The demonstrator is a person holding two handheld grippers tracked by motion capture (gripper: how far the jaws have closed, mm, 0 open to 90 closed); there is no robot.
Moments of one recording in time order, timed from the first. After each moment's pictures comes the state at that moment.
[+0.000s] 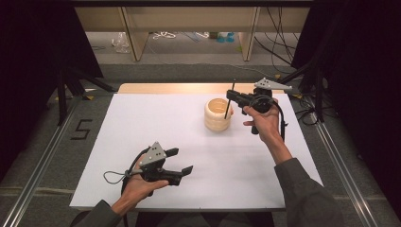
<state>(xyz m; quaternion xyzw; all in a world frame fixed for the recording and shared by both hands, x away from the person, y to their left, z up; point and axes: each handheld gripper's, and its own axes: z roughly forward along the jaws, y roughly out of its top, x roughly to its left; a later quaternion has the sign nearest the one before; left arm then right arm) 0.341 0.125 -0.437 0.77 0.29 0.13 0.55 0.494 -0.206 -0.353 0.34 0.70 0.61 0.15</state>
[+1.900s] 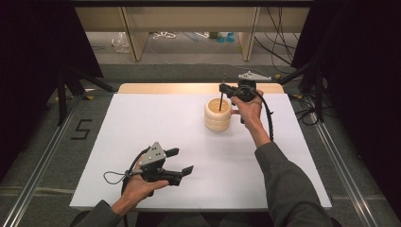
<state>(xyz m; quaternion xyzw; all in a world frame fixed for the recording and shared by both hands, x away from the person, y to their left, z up) 0.339 0.124 -0.437 0.77 0.30 0.12 0.55 0.558 -0.178 -0.379 0.38 0.71 0.56 0.19</state>
